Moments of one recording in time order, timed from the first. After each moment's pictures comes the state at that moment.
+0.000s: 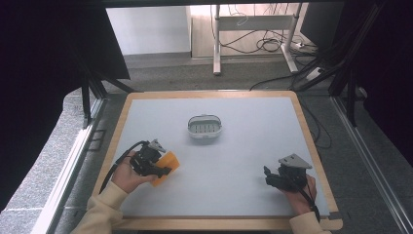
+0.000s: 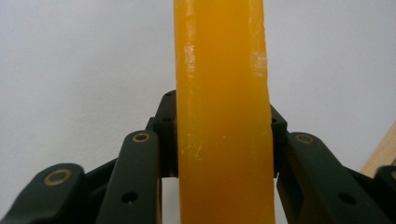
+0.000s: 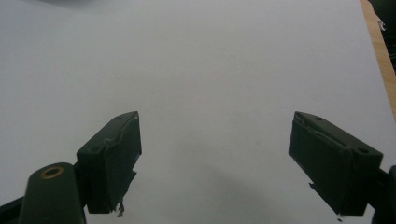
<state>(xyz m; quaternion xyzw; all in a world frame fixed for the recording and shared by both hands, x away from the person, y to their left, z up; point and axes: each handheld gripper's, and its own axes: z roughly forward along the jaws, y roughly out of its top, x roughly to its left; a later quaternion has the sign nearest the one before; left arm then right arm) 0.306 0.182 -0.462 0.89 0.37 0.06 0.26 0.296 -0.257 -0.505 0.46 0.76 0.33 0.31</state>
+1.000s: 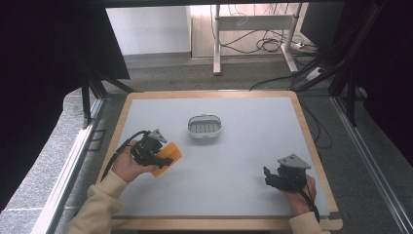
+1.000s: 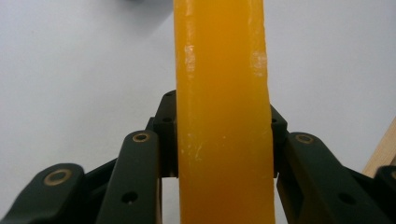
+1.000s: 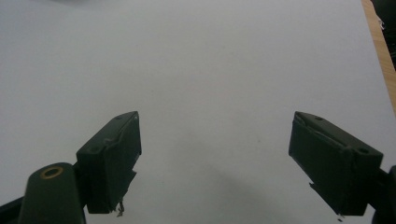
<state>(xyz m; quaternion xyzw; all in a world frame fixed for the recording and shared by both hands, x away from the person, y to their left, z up) 0.323 0.177 -0.438 0.90 0.34 0.07 0.27 0.296 -0.256 -0.506 0.46 0.77 0.32 0.31</state>
